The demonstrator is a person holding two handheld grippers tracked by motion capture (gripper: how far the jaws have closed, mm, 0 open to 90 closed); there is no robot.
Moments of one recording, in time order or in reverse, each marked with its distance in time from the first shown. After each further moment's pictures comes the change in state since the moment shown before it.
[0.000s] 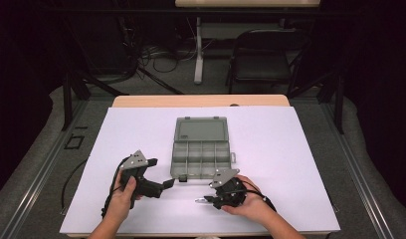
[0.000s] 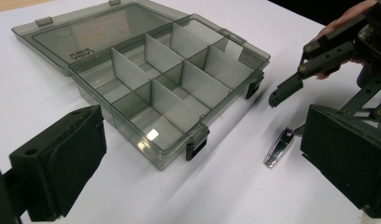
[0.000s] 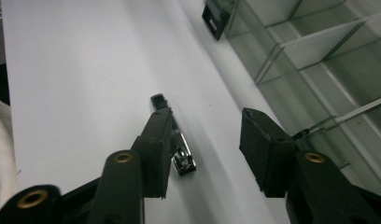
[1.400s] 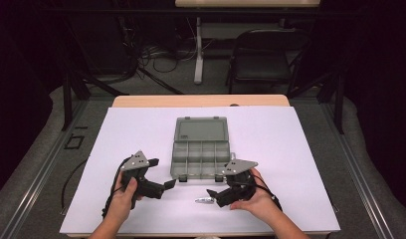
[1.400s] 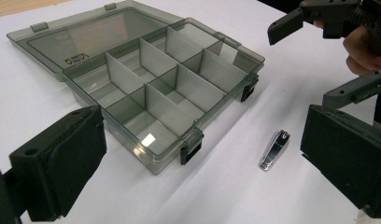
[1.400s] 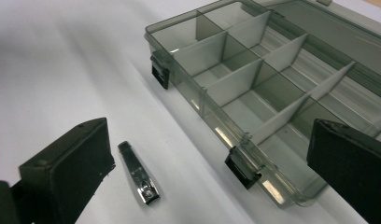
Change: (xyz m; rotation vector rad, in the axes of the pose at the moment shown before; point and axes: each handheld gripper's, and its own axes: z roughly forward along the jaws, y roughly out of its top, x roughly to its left) left arm -0.004 0.001 0.000 -0.009 -0.009 0.006; right arm -0.015 0.003 -0.027 -0.171 -0.114 0.167
